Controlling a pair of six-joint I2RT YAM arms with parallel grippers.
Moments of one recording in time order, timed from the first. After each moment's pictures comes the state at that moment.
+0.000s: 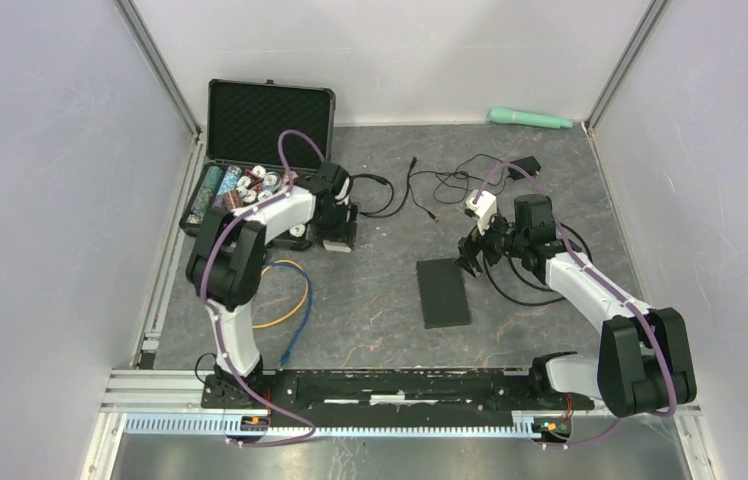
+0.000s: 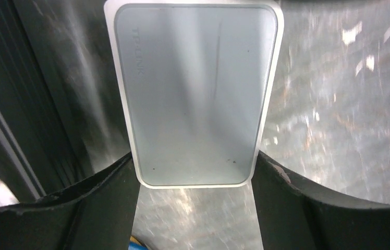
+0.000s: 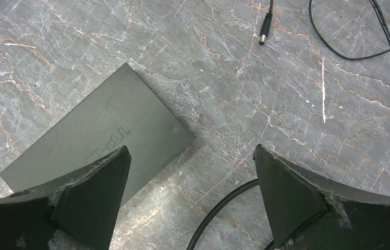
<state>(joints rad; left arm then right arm) -0.42 1.98 1.38 -0.65 0.01 -0.24 0.19 1.27 0.68 -0.15 -0.59 -0.48</state>
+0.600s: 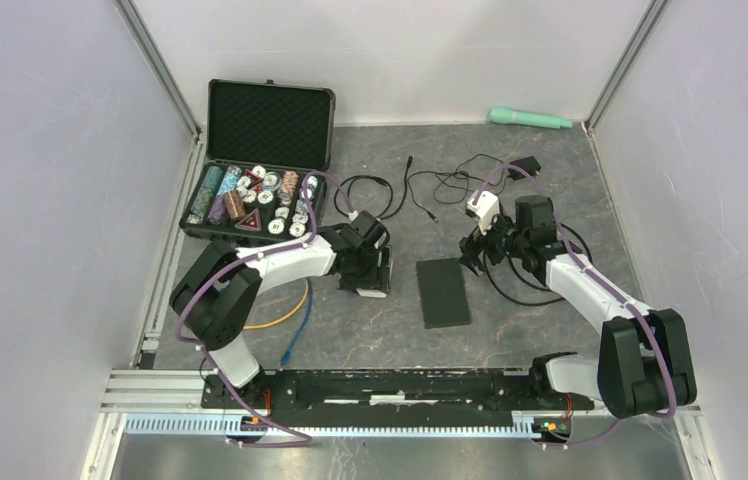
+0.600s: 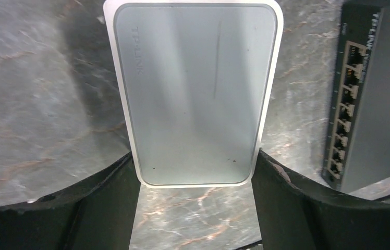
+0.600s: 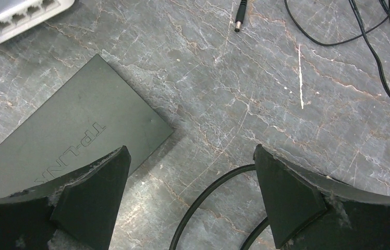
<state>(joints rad) -0.73 1.69 1.00 -0.49 0.03 -0.61 0.18 1.27 0.67 -0.14 -0.51 -0.50</state>
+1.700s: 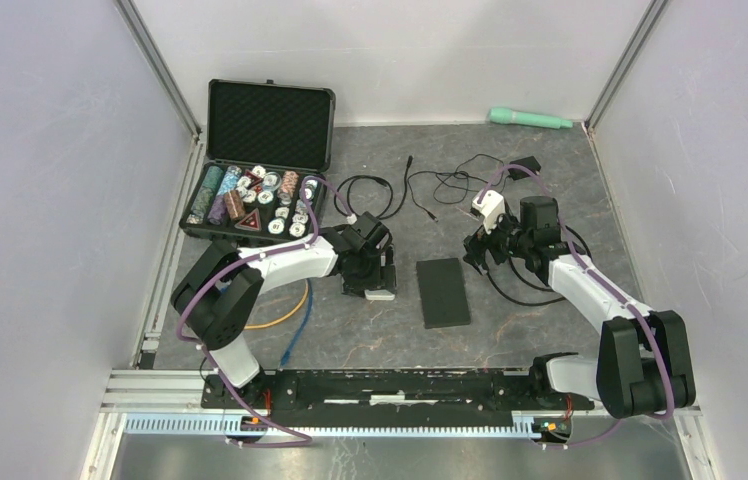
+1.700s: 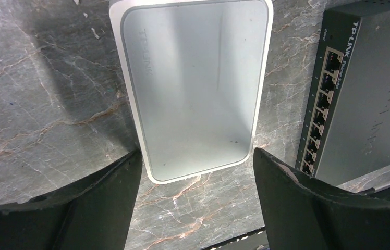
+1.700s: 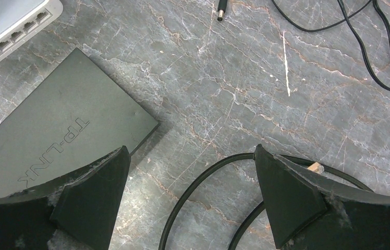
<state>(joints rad) -0.78 1.71 1.01 -0.47 0.06 -0.77 0.15 1.26 0.66 -0.13 -0.49 -0.51</state>
